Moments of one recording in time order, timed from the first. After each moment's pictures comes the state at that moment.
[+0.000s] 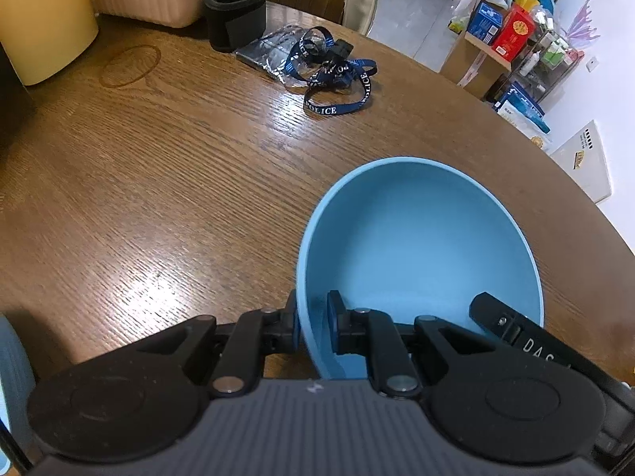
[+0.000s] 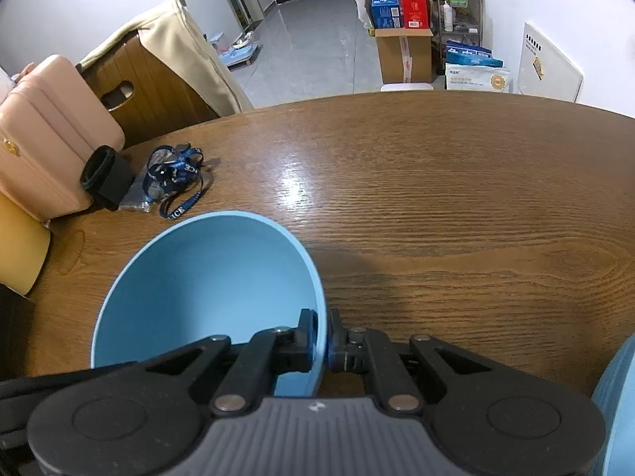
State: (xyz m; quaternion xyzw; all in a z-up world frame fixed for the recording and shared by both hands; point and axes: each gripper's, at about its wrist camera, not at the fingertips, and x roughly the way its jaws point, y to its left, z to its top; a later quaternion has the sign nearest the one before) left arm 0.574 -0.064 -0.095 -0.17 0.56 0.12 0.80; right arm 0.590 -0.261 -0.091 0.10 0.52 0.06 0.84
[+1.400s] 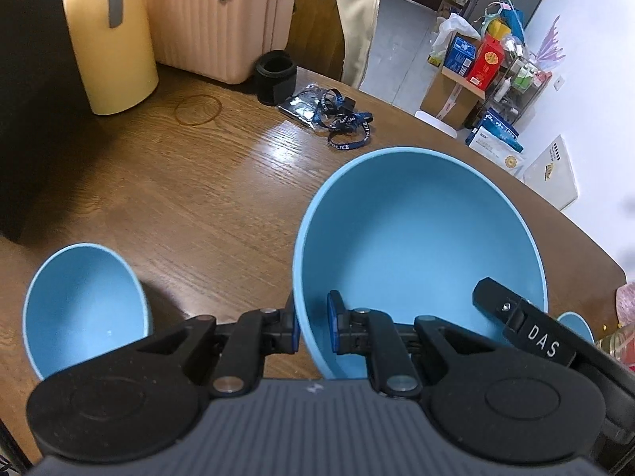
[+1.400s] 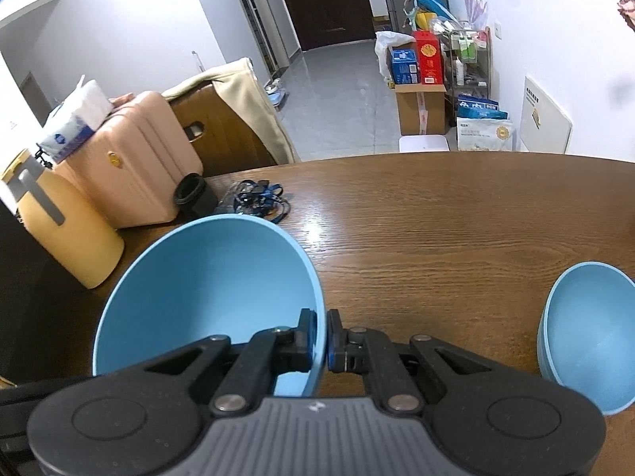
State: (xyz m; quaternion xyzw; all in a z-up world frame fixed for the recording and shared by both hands) left arm 0.452 -0.043 0.018 -0.16 0.51 0.11 0.84; right arm 0.473 -0.234 0.021 0.10 0.45 0.08 0.88
